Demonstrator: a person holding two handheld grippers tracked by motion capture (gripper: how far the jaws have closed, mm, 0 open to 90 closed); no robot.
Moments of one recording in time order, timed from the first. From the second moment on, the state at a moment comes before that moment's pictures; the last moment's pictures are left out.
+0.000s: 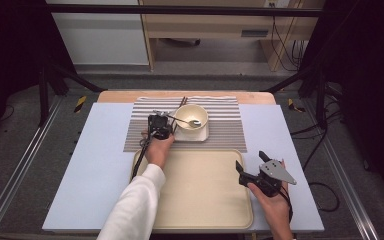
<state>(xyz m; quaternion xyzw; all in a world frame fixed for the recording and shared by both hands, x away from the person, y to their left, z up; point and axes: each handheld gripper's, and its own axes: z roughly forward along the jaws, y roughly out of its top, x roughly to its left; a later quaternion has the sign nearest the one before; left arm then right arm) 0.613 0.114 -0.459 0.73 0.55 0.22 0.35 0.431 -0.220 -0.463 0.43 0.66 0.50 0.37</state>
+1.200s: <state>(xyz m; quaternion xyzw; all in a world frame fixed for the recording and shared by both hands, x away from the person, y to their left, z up) 0.554 0.176 -0.422 0.70 0.57 0.22 0.37 0.432 -0.219 -0.464 0.42 0.67 0.50 0.36</state>
